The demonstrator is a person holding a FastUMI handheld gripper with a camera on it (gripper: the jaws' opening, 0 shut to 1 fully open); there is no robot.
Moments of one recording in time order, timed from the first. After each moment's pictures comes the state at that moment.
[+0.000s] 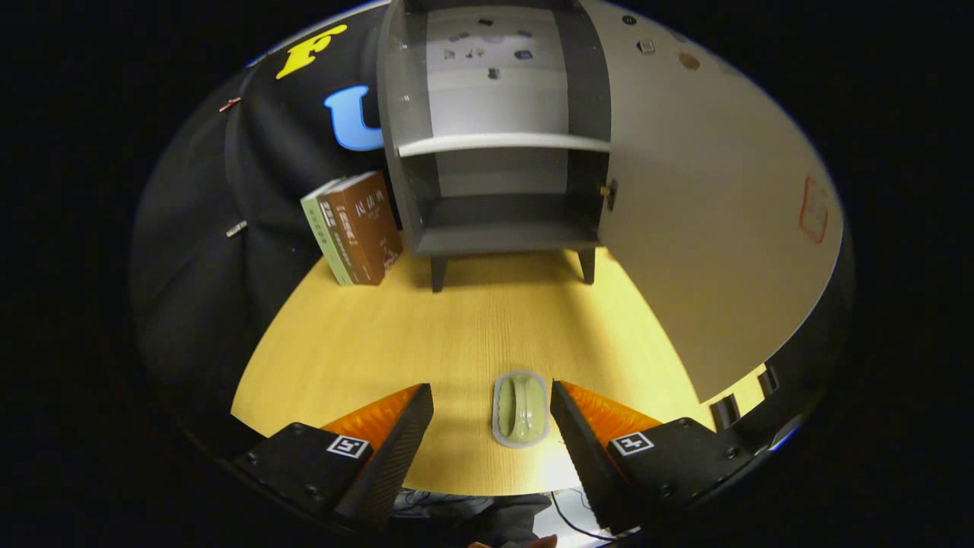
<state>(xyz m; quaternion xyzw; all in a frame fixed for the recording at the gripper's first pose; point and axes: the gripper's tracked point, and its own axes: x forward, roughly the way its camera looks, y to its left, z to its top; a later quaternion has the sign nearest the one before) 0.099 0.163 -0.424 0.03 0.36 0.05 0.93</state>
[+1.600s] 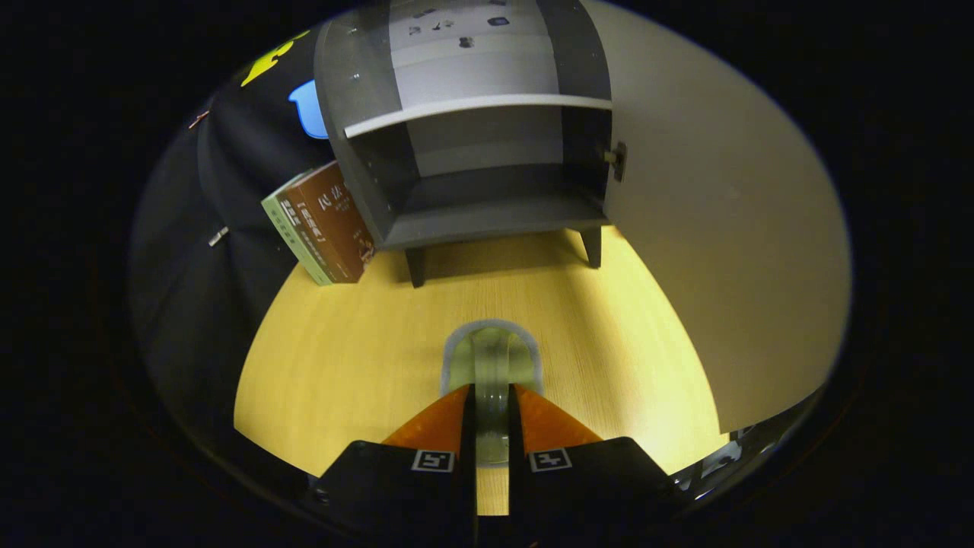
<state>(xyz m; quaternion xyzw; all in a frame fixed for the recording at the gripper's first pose) 0.168 0.148 -0.415 0.07 0.38 0.06 0.92</state>
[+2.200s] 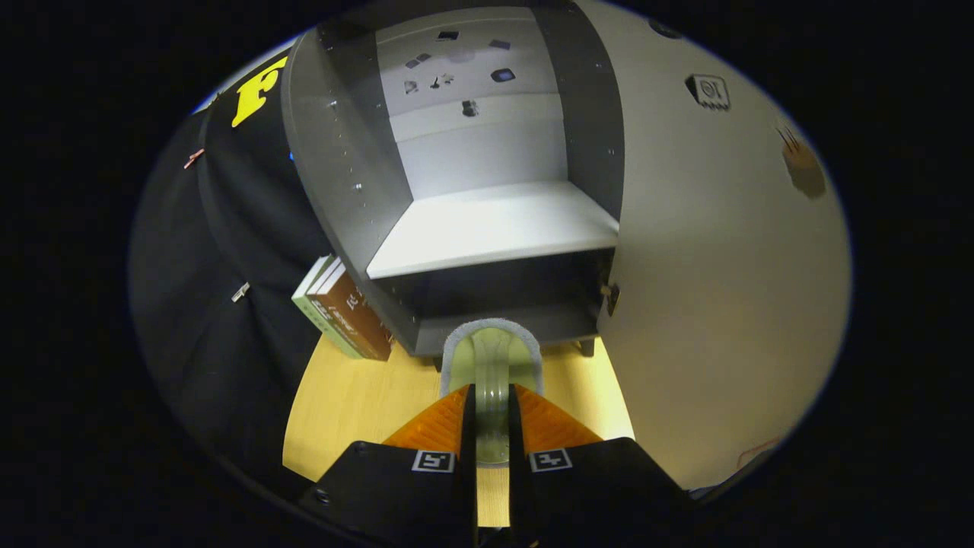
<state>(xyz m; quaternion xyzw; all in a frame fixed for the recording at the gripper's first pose) 0.262 0.132 -0.248 0.09 0.33 0.07 0.94</state>
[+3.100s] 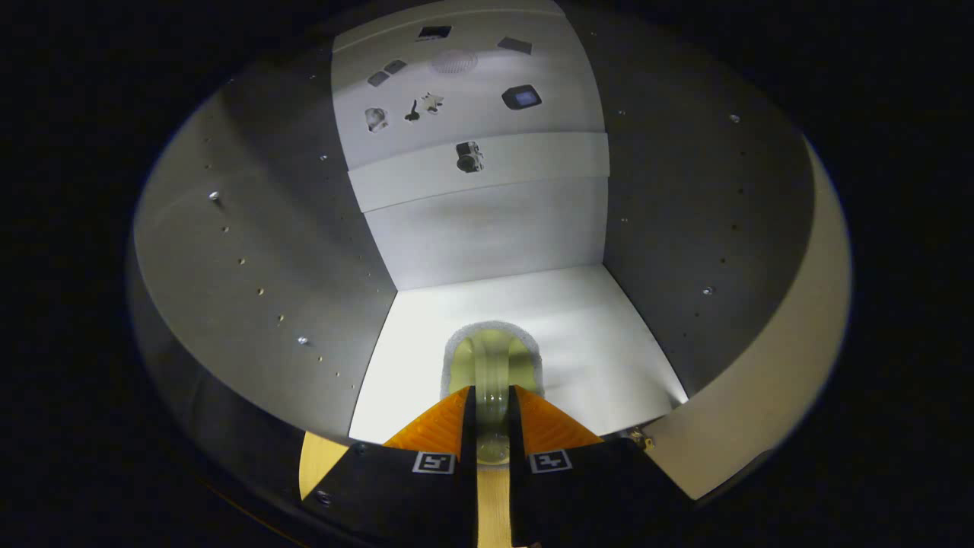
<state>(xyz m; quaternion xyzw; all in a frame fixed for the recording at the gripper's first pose) 0.486 0.159 -0.200 0.10 0.31 0.06 0.94</state>
